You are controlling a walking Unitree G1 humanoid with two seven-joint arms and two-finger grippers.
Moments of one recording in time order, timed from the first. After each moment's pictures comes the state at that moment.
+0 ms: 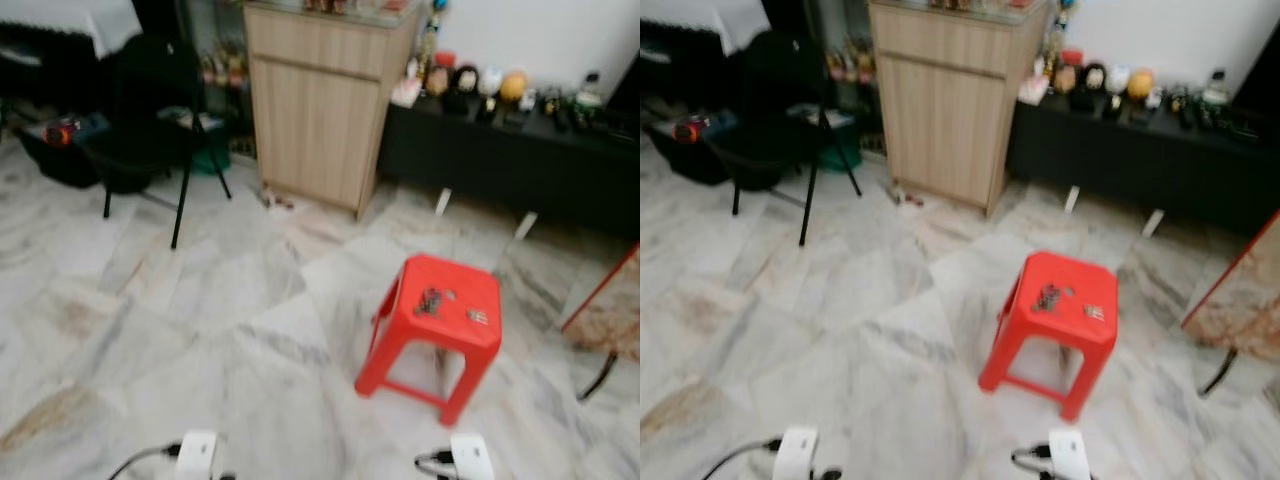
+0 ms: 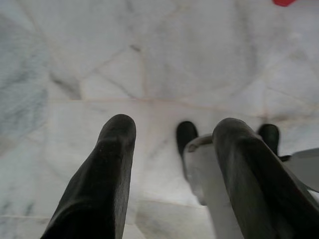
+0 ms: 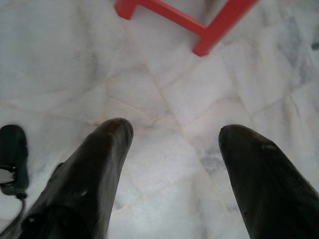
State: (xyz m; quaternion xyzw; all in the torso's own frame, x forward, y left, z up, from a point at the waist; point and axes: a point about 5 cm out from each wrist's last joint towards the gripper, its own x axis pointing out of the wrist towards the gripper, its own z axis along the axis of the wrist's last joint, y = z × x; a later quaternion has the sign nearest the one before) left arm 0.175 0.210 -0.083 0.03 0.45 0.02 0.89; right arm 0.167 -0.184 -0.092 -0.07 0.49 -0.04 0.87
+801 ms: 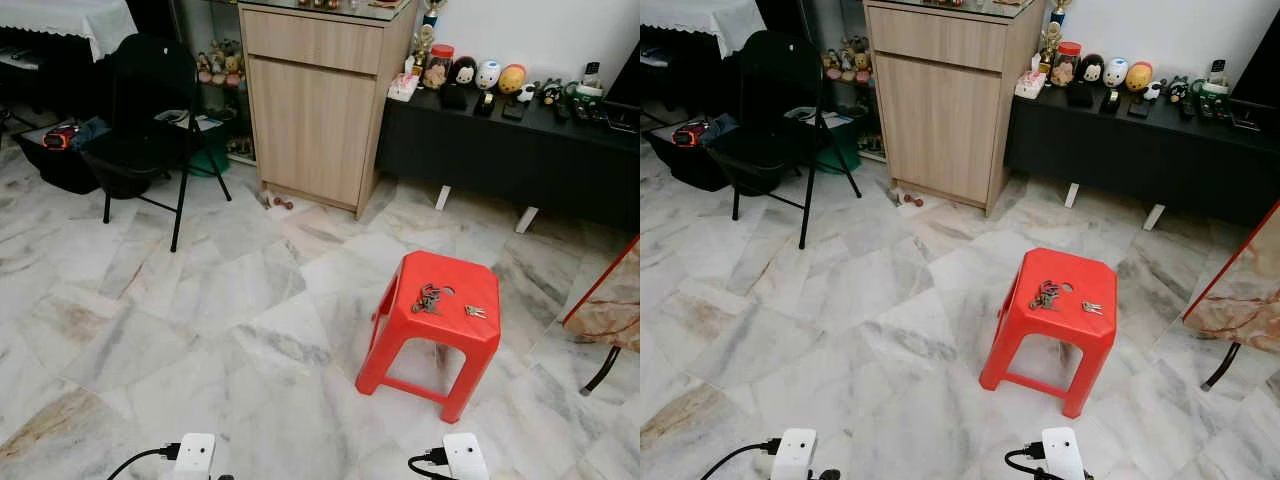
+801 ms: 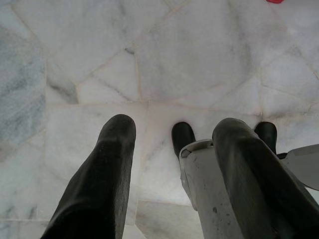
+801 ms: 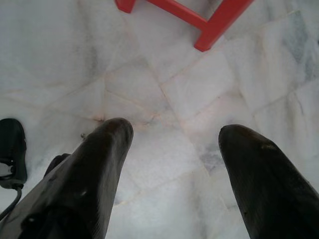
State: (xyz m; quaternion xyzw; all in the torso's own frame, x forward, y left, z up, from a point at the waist) left arm 0.177 0.204 -0.083 0.03 0.45 0.01 0.89; right arm 0.164 -0.185 -0.094 -0.08 0.49 -0.03 0.87
